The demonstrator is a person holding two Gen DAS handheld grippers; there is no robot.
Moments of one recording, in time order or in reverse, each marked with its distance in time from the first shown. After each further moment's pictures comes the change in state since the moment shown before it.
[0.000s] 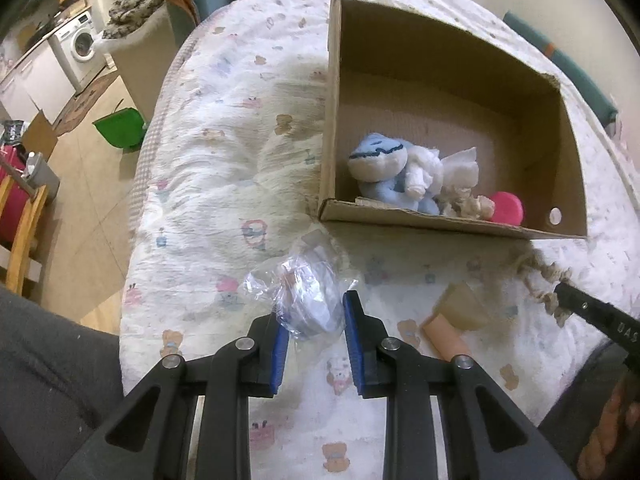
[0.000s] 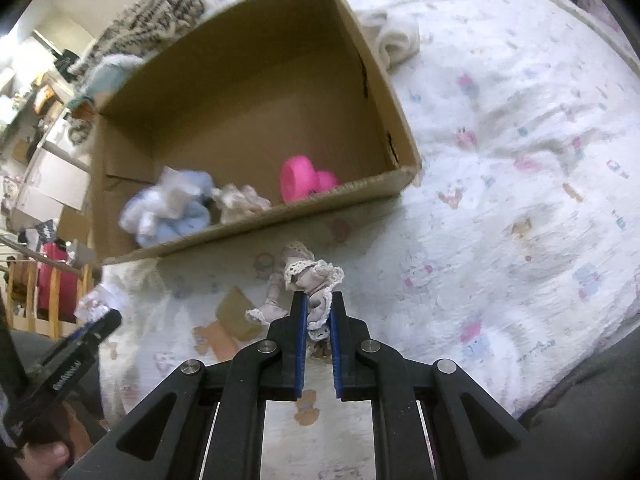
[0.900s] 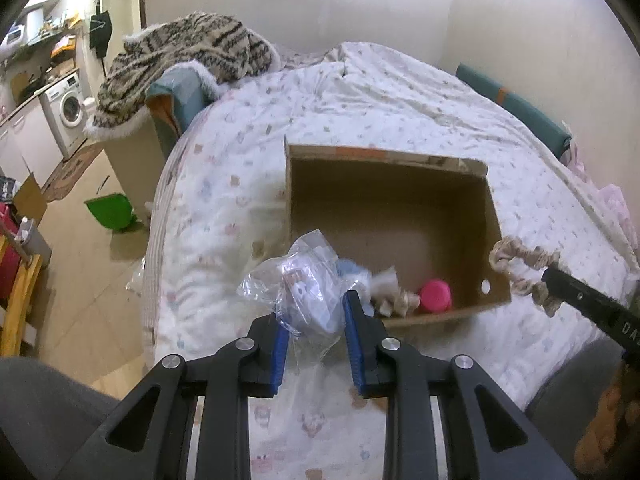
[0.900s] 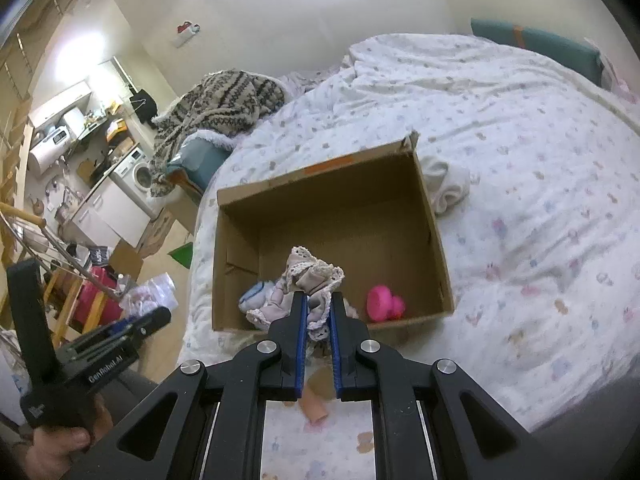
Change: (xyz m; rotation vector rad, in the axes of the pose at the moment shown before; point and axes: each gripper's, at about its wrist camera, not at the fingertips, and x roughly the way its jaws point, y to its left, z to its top) left arm -0.094 -0.028 0.051 0.089 -0.268 -0.074; right arm -0.110 0.038 0.026 -0.123 -0.302 0.168
